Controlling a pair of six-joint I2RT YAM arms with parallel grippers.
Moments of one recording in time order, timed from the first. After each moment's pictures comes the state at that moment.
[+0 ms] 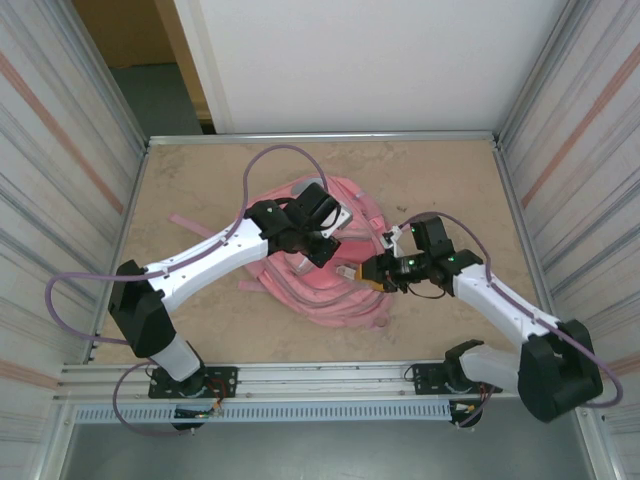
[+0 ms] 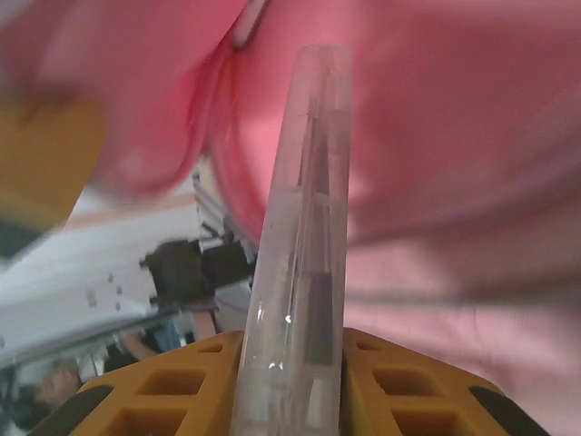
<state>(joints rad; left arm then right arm) -0.88 1.61 1.46 -0.88 0.04 -0.12 0.40 1.18 0.66 -0.37 -0.86 0.83</state>
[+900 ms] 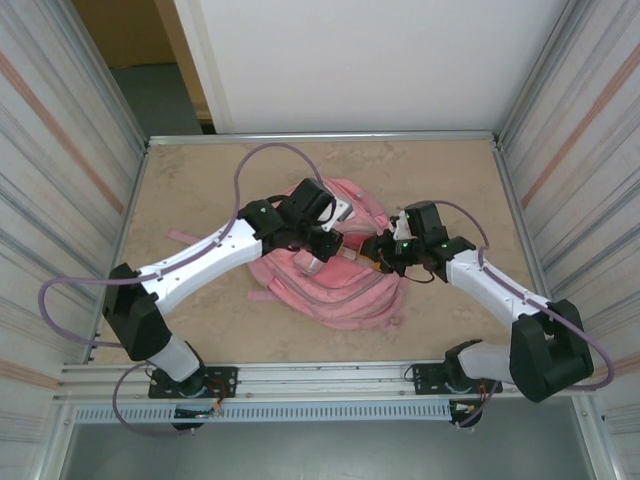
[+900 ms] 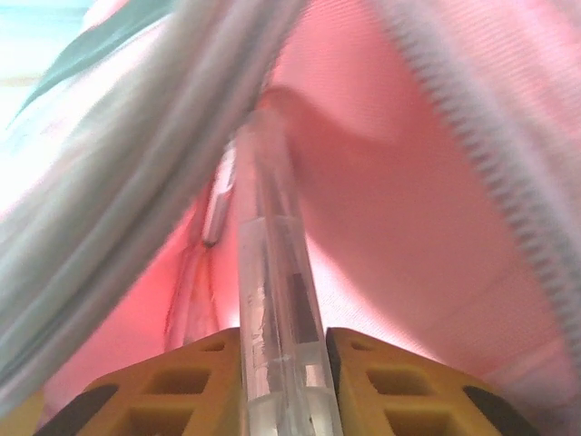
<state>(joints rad) -0.86 1.58 1.43 -0.78 0.11 -0.20 0.40 1.25 0.75 -0.33 -0.64 0.96</state>
